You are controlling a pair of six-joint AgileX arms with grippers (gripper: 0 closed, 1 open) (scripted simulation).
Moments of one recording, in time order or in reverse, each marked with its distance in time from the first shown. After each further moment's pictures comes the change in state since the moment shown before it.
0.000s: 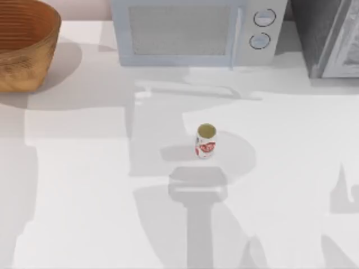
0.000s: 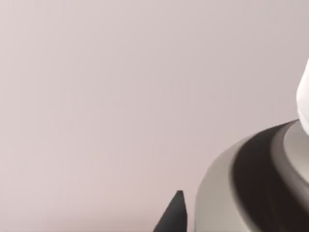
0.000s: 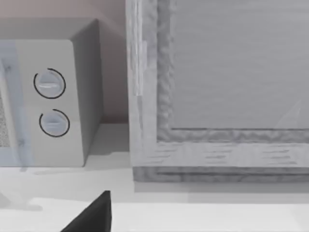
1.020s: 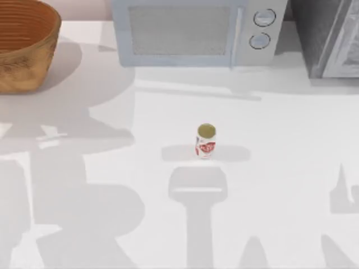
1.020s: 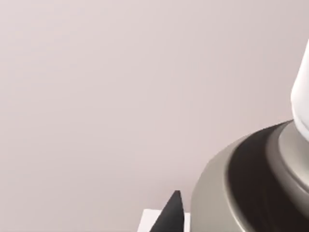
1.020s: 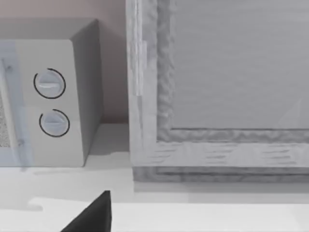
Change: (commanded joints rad) left arm 0.222 -0.107 -0.389 0.376 0.025 0.036; right arm 0.000 0.000 0.000 0.000 0.000 0.000
